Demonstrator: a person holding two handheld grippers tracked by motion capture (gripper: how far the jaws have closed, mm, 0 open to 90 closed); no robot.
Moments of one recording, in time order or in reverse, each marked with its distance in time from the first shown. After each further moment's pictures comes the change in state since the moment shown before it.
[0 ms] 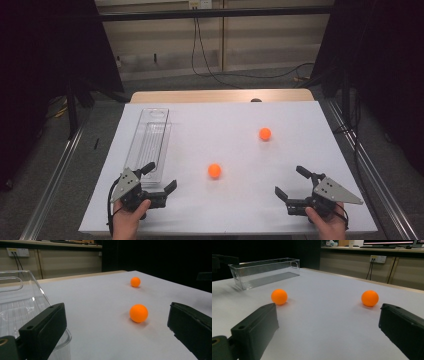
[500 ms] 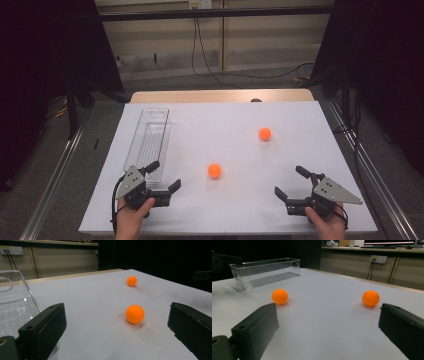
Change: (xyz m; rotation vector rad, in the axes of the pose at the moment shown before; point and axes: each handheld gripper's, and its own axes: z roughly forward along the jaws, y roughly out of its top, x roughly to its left) left arm -0.005 0.003 0.010 0.012 -0.030 -0.009; right arm 0.000 0.000 0.001 -0.002 0.004 0.000
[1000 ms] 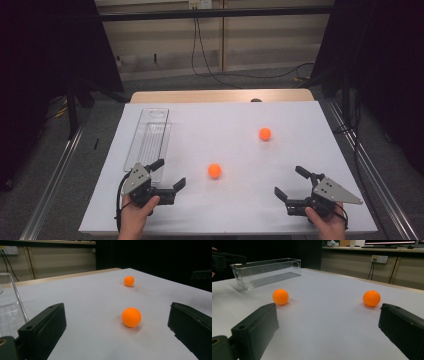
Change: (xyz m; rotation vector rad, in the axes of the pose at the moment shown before) left arm -0.006 0.007 0.011 0.018 -0.016 0.020; right arm 0.000 0.000 0.000 -0.001 0.007 0.002
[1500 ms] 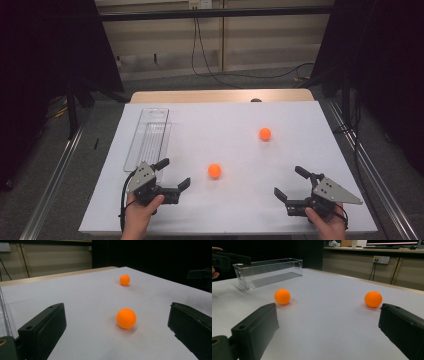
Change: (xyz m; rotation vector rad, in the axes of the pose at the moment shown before) left arm -0.005 0.002 0.009 0.021 -0.025 -0.005; right arm 0.001 0.000 0.000 0.001 0.011 -0.005
